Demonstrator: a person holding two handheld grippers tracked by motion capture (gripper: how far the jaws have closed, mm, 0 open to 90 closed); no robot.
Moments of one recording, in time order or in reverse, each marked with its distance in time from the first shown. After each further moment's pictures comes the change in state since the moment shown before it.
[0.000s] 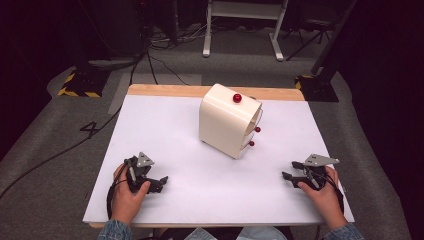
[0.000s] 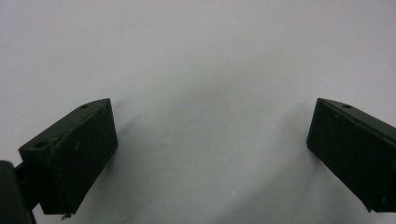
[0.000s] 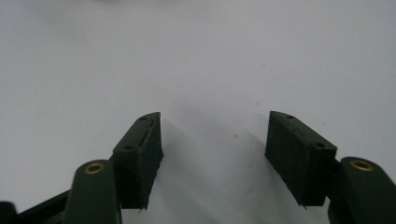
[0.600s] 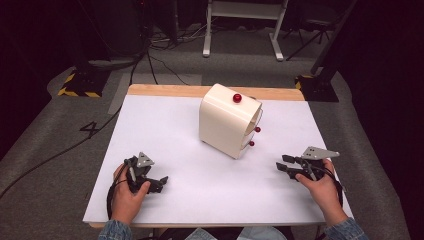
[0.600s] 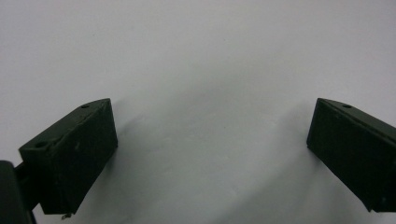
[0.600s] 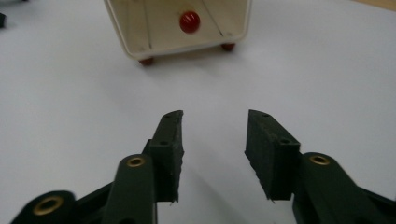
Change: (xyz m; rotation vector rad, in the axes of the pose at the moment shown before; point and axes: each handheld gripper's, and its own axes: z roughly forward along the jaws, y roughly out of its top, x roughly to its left) left arm 0.000 0.000 0.000 -0.001 0.002 0.001; right arm 0.010 0.035 -0.002 -0.135 0.117 -0.013
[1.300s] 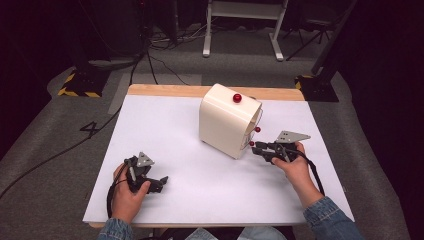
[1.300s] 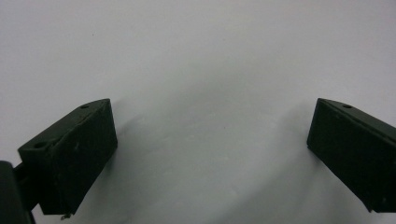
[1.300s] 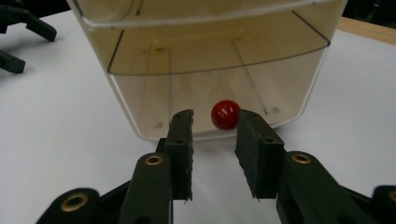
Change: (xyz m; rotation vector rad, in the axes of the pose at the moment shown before) left arm 0.000 0.001 0.000 0.004 -0.003 -0.003; right arm 0.004 0.042 0.073 -0.085 0.123 -0.031
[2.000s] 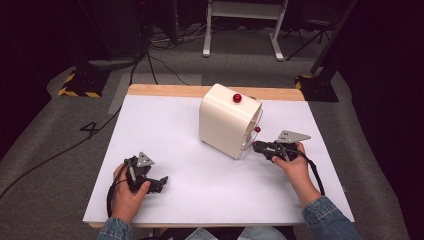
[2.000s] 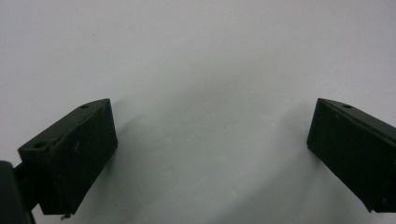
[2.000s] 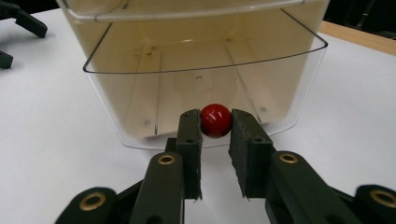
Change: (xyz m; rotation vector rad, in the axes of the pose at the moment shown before) left arm 0.000 0.000 0.000 -0.001 0.000 0.000; right arm -0.005 -0.004 -0.001 -0.015 -0.024 -0.029
